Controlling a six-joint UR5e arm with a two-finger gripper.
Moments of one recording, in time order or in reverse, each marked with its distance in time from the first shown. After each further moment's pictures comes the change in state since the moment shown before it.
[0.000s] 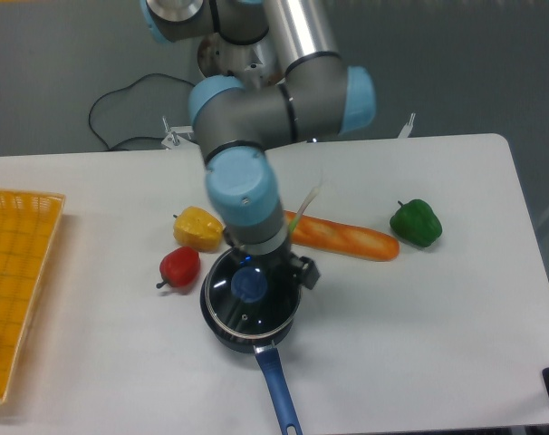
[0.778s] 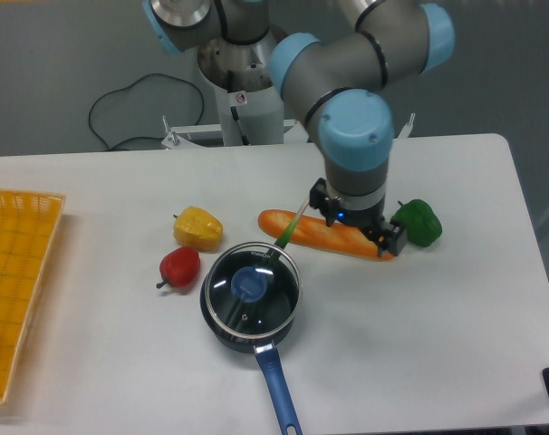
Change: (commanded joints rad) arm 0.176 0.032 -0.008 0.006 -0.038 0.285
